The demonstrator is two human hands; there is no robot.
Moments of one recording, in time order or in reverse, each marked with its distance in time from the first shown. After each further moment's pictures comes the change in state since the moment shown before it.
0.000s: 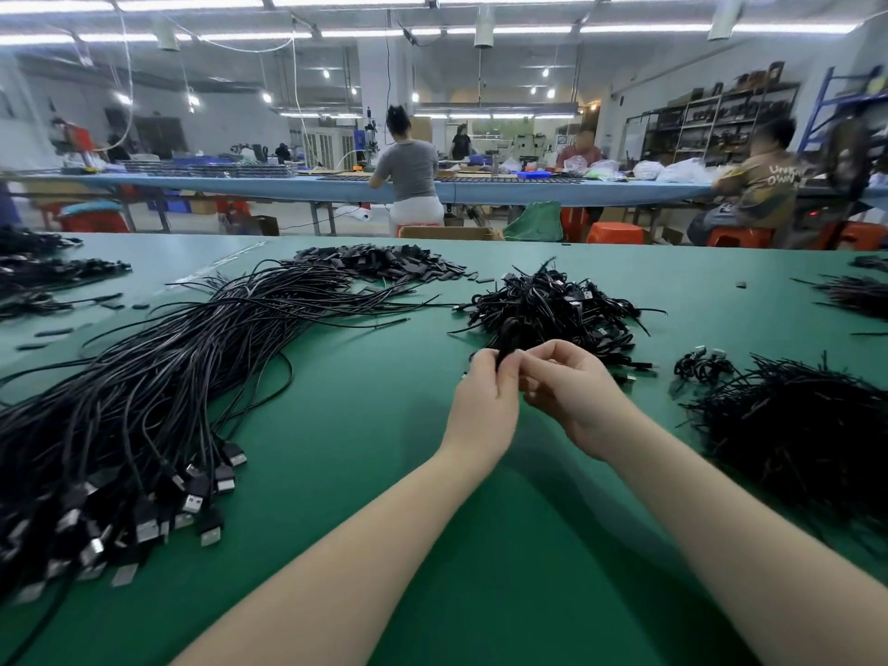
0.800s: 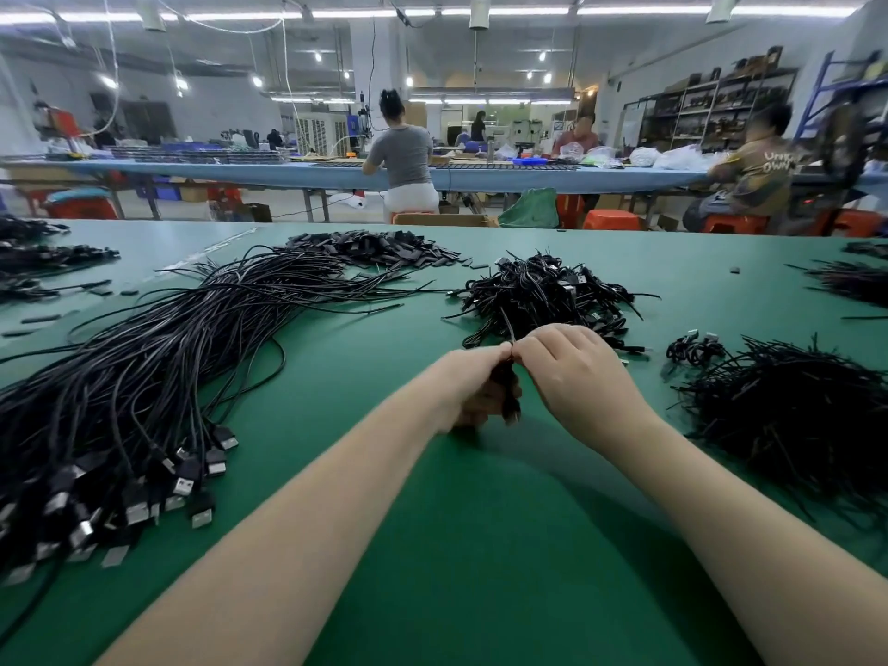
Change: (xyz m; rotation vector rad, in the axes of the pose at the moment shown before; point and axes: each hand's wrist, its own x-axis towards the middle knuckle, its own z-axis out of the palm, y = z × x) left_hand 0.022 0.017 -0.025 -0.202 -0.438 -0.626; right_hand -0.012 0.000 -0.018 -1.616 0.095 -1.217
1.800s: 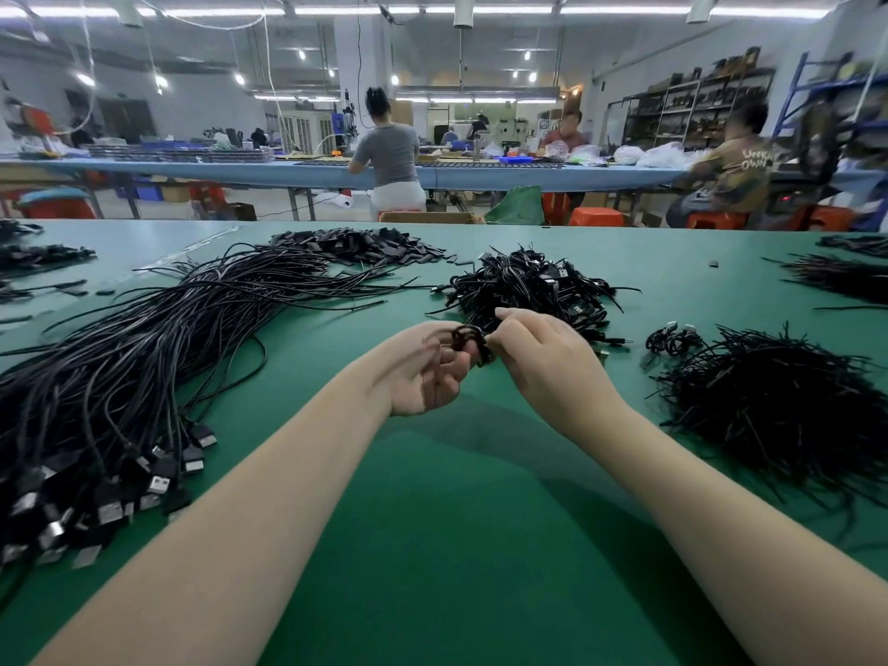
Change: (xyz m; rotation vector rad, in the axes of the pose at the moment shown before) left_hand -0.009 0.008 -0.028 -0.421 -0.201 -0.061; right_hand 0.003 -0.009 -0.004 0.191 0.019 0.083
